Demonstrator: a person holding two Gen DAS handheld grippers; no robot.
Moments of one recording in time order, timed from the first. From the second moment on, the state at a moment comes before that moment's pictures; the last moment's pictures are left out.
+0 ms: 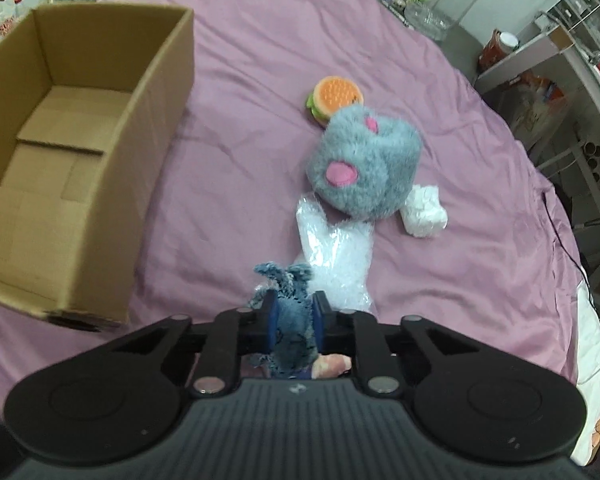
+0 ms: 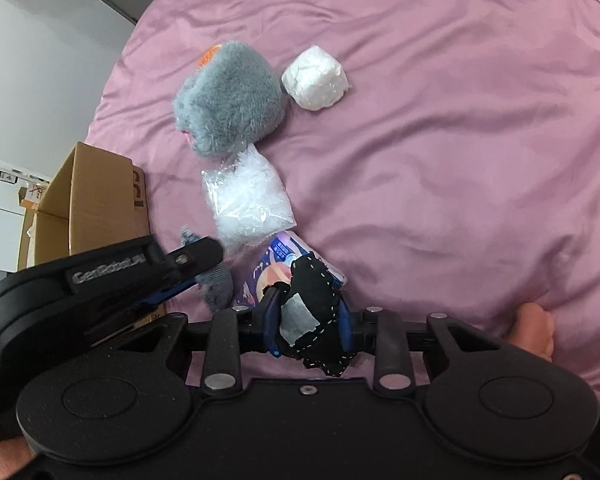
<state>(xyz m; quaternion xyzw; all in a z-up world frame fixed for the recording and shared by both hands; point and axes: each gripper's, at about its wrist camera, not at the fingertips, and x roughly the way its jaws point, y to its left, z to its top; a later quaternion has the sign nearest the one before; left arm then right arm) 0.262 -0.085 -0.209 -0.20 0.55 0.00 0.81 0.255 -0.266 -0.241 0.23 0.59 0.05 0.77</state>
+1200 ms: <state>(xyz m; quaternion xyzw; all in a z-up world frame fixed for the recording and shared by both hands) 0.200 -0.009 -0.099 -0.20 0.41 -0.02 0.89 0.228 -0.236 -0.163 0.21 0.42 0.17 0.87</state>
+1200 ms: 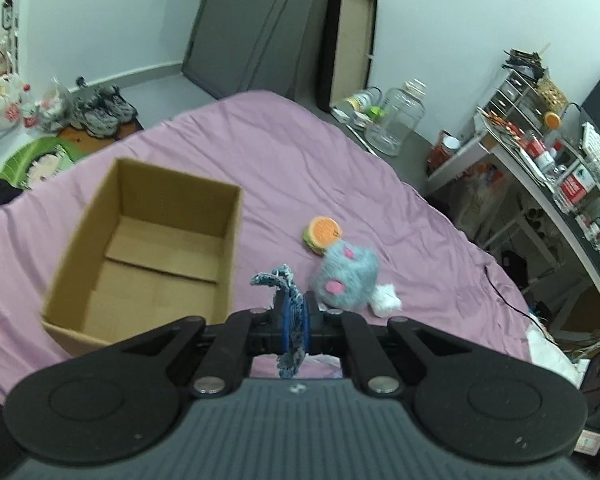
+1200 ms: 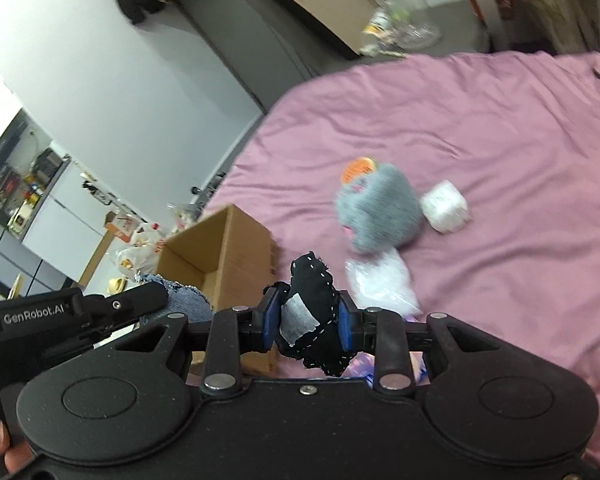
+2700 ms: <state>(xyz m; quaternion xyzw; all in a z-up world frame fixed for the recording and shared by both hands) 0.289 0.105 -0.151 -0.18 0.43 0.04 0.89 0.306 -0.087 -0.179 0.17 0.40 0.27 0.86</state>
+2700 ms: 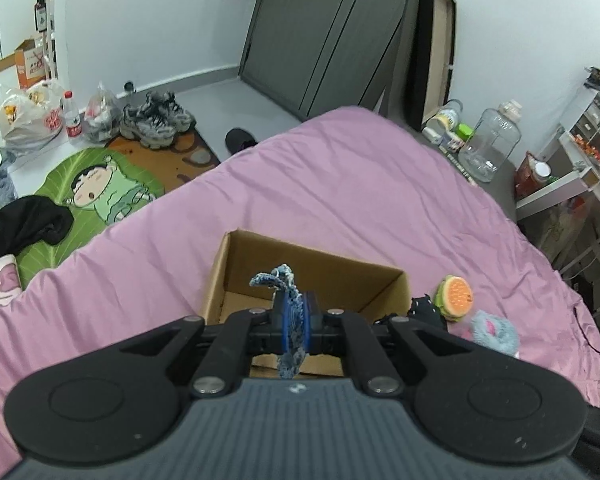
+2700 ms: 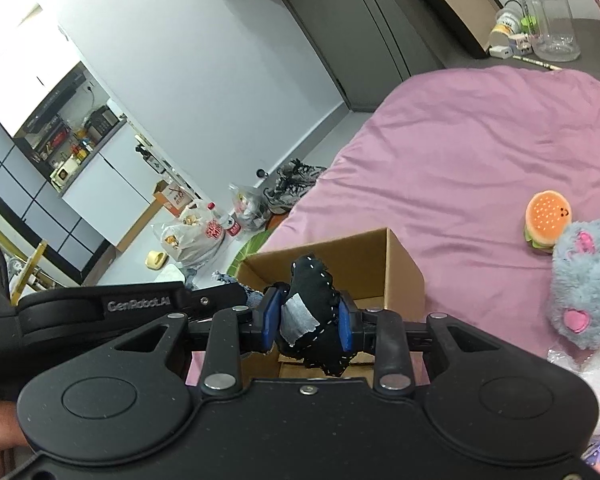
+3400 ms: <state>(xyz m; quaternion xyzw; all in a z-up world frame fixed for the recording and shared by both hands) 0.303 0.128 -0.145 -0.14 0.47 0.10 0.87 0.322 -0.061 -0.195 0.16 0.43 0.27 0.85</state>
